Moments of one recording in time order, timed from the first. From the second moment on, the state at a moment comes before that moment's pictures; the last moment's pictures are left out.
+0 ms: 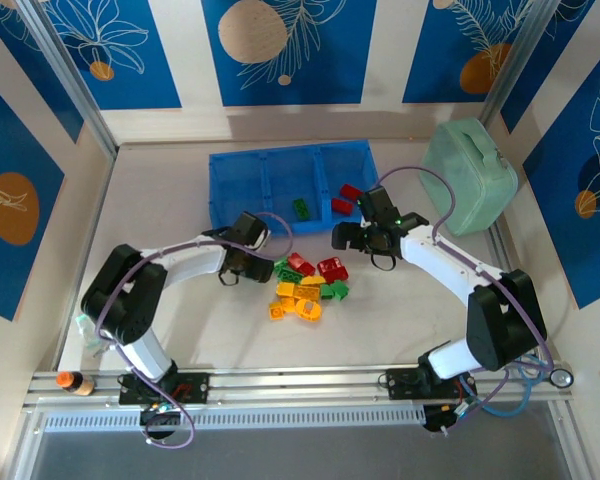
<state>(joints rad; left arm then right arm) -0.58 1.70 0.95 -0.44 -0.03 -0.17 0.44 1.45 1.00 -0.59 0.00 0.50</state>
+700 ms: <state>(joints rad) -0.60 1.57 0.97 -0.50 -0.02 -0.19 0.42 1.43 0.95 -0.55 -0.03 0.51</state>
